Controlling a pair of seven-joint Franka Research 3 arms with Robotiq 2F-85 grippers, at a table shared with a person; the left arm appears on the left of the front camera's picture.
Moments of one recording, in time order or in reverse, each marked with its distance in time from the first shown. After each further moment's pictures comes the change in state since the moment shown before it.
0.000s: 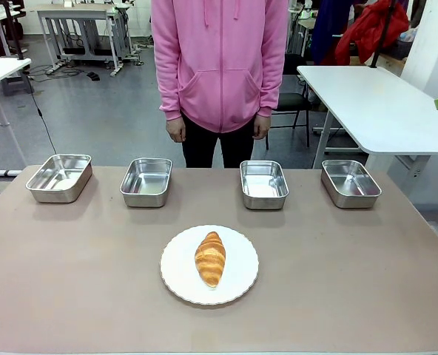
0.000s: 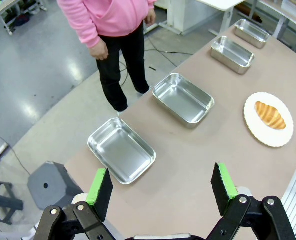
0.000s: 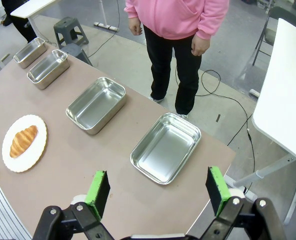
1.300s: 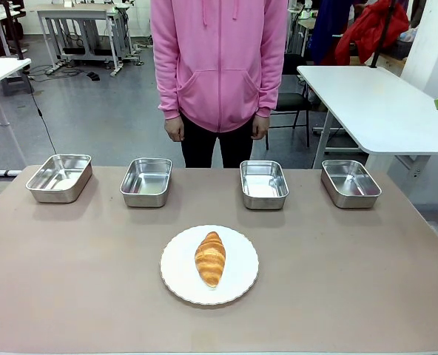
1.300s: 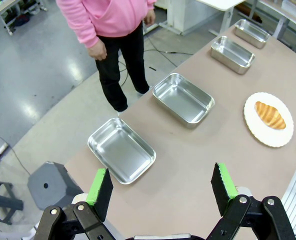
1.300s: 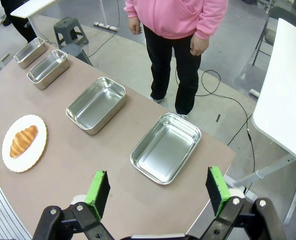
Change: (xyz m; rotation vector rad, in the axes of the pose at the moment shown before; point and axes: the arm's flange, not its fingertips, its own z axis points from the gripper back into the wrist) left arm 0.000 0.000 0.000 0.000 0.000 0.000; right arm 0.000 0.000 0.000 0.000 0.000 0.000
